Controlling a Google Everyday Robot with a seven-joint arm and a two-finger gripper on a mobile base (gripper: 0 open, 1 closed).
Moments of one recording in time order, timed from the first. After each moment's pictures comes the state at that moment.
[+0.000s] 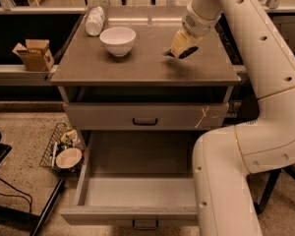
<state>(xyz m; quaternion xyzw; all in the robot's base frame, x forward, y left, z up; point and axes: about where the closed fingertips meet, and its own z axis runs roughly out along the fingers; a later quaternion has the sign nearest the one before) 0.734 -0.137 0.883 -0.33 0.92 0.05 0.21</state>
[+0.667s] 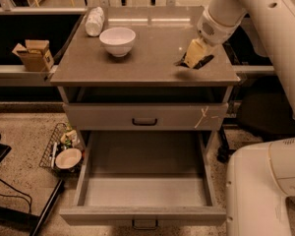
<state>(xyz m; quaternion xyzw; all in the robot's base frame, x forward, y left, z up) 0.668 -0.160 0.894 -0.35 0.91 0.03 0.19</state>
